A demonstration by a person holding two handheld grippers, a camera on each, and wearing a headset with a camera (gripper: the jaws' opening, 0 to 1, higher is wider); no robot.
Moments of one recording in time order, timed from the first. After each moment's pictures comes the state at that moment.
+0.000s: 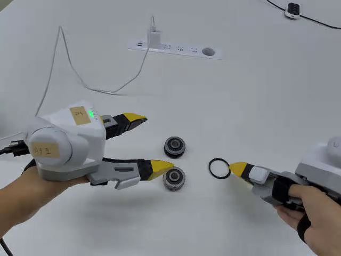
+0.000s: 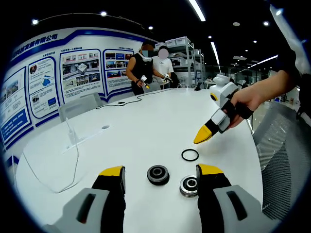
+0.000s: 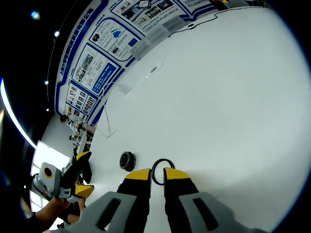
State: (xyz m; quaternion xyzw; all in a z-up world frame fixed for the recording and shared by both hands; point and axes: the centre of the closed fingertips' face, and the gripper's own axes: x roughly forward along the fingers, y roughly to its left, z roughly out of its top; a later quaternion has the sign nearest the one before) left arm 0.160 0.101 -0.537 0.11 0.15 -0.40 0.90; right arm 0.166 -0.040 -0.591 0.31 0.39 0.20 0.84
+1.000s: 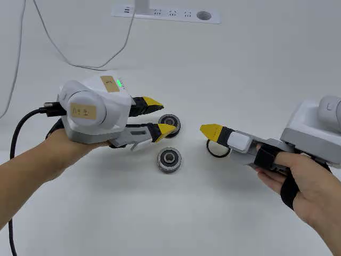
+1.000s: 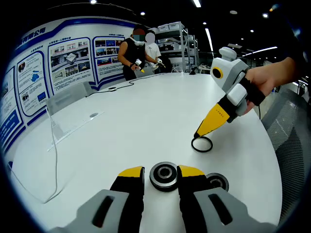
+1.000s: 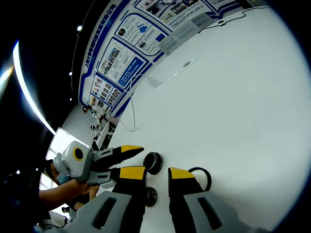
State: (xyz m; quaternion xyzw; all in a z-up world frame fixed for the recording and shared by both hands) left arm 0.197 0.073 -0.590 0.14 0.21 -0.43 0.87; right arm 0.168 0.011 -0.581 0.31 0.38 0.31 0.82
